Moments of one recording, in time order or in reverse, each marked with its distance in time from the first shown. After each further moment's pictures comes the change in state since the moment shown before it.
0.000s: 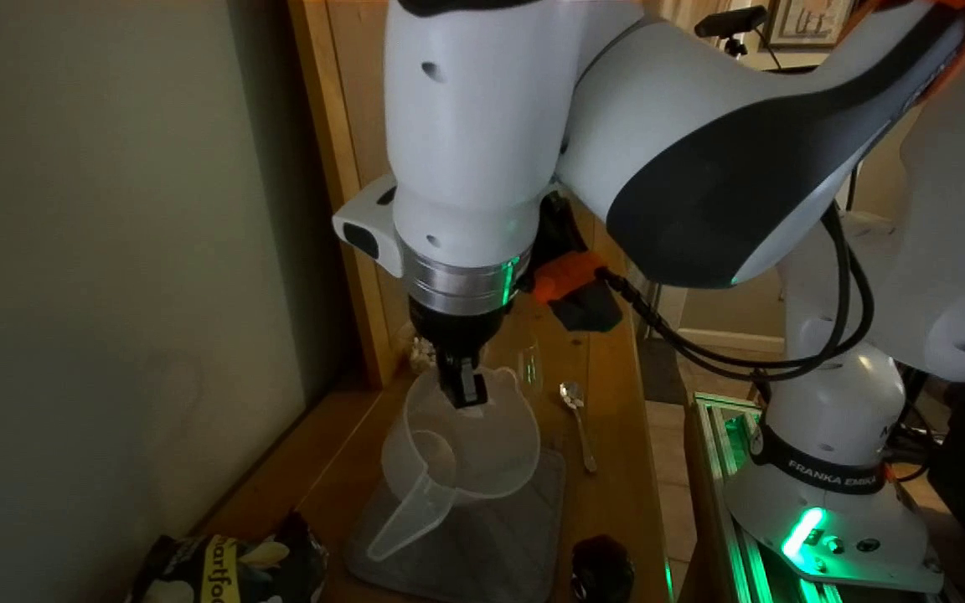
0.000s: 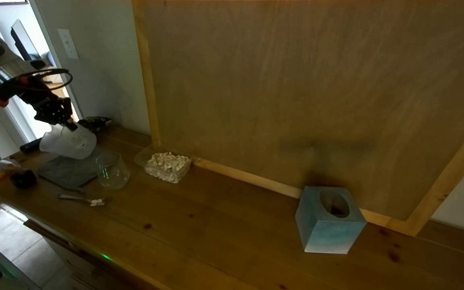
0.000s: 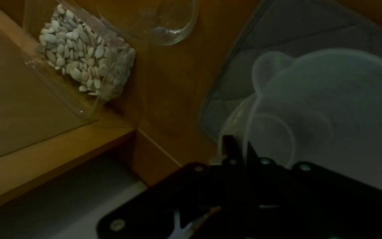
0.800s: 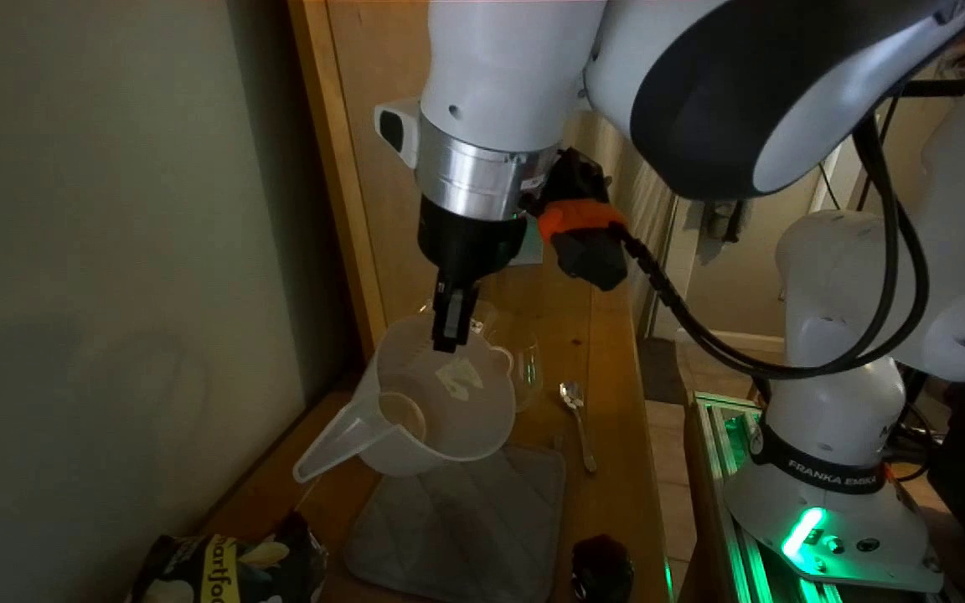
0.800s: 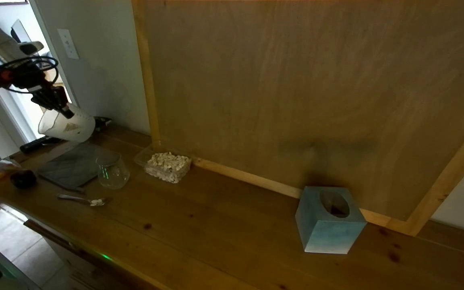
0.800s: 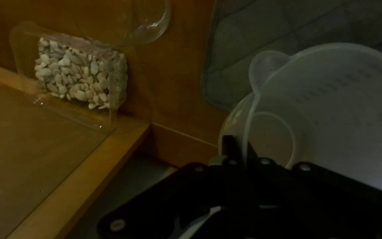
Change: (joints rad) arm -0.014 -0.155 -0.056 -0.039 0.149 0.070 0.154
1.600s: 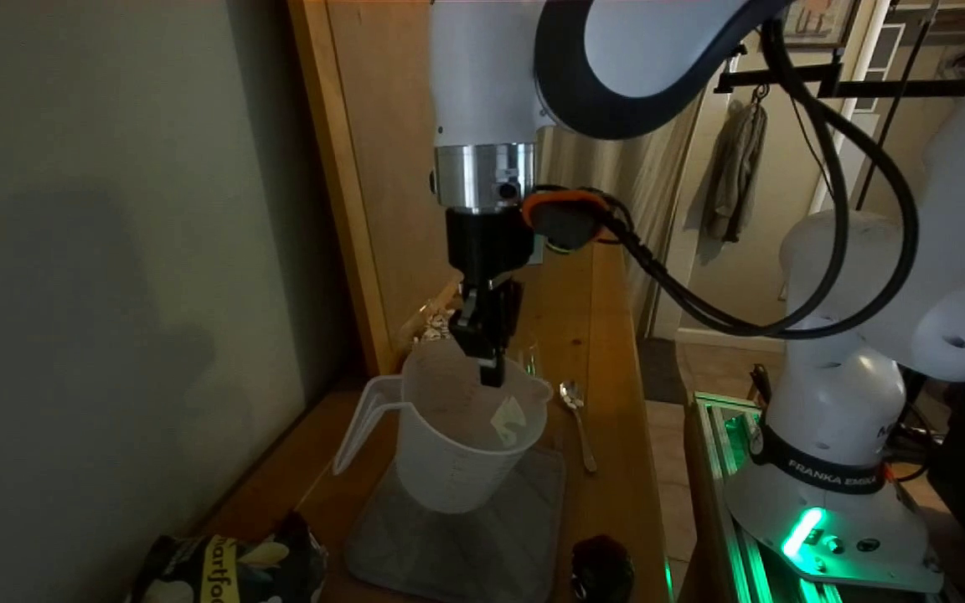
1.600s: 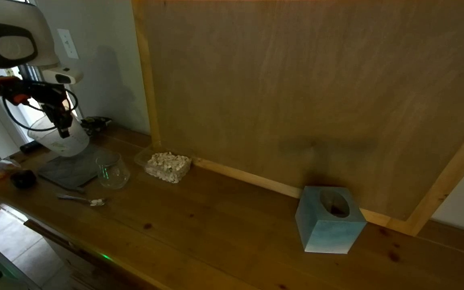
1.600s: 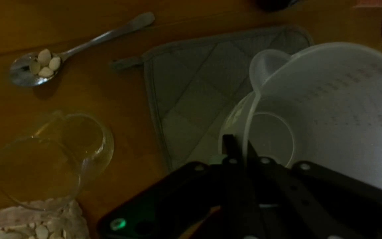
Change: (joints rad) arm -0.061 0.012 -0.169 -0.052 0.492 -0.079 -0.096
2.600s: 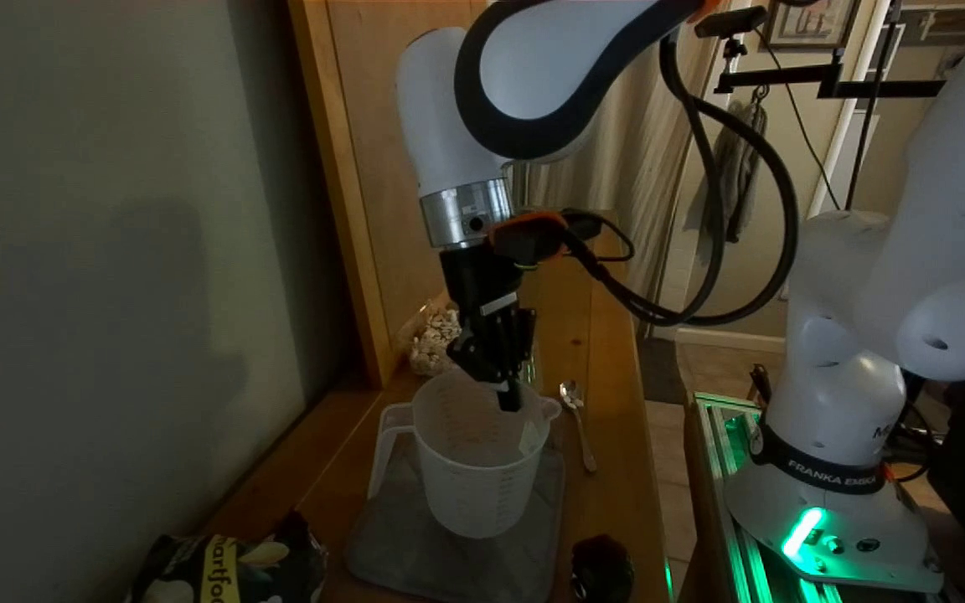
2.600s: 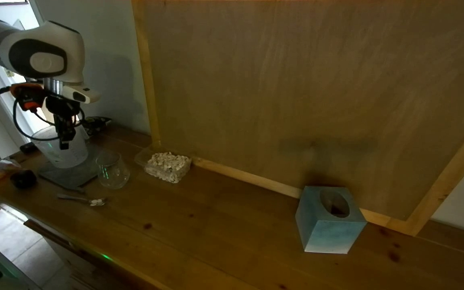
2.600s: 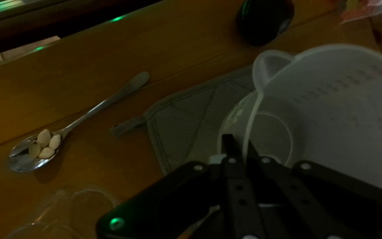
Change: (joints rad) arm -0.078 0.149 -0.013 0.062 0.116 -0.132 0.058
